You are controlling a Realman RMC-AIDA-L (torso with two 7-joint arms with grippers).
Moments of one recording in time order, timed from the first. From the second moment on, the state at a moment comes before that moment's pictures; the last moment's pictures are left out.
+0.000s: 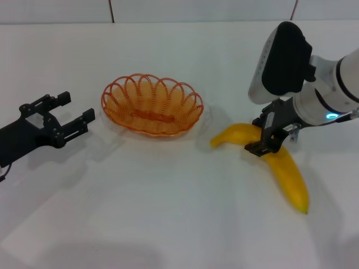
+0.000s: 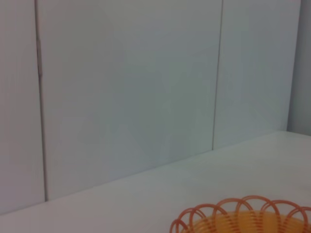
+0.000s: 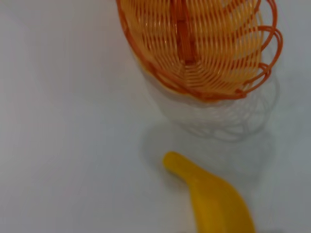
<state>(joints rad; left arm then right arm) -0.42 -2.04 0.67 0.36 1.64 1.30 -0.89 0.57 2.04 -1.61 -1.21 -2.56 -1.26 2.25</state>
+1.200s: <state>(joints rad) -0.45 -2.04 0.67 0.32 1.64 1.30 -0.88 0.74 2.04 -1.69 -1.33 -2.50 -1.18 2.29</state>
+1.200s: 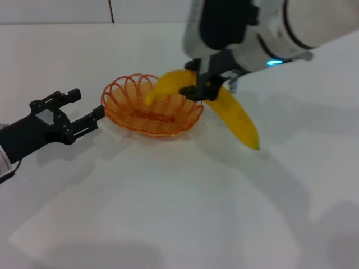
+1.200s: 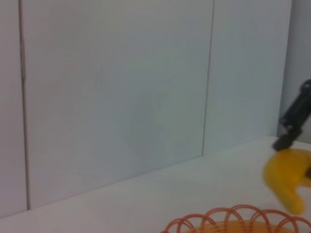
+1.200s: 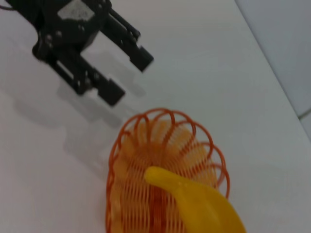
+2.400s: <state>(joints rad) -0.46 -2.04 0.67 0.31 1.64 1.30 -0.88 0.93 2.05 -1.85 -1.09 -2.46 -0.92 2.35</state>
